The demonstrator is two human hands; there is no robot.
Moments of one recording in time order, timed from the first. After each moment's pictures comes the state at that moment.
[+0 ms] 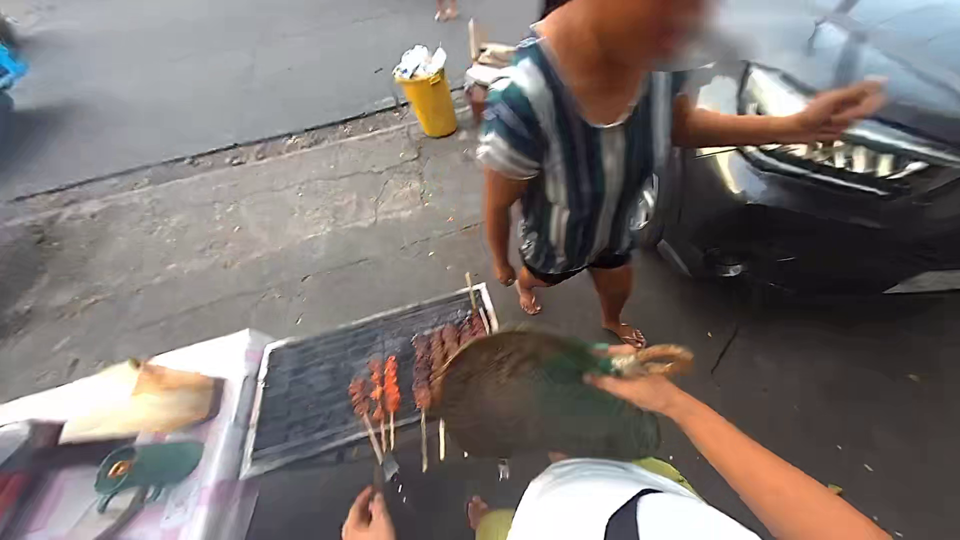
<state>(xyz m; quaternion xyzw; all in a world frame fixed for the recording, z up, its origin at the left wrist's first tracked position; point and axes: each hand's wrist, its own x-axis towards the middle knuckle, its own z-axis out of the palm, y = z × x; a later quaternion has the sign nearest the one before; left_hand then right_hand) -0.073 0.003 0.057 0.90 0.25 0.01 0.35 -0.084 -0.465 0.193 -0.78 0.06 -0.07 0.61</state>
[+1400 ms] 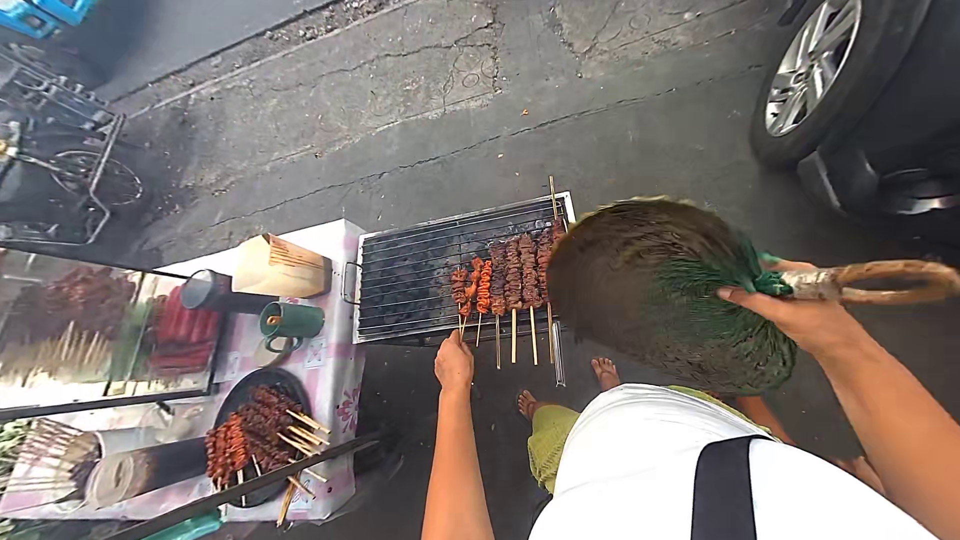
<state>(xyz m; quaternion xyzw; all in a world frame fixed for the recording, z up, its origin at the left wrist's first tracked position) 0.033 -0.010 0.075 0.96 0.15 -0.21 0.09 -0.062 -0.486 0.182 -0.78 0.12 -0.06 0.61</state>
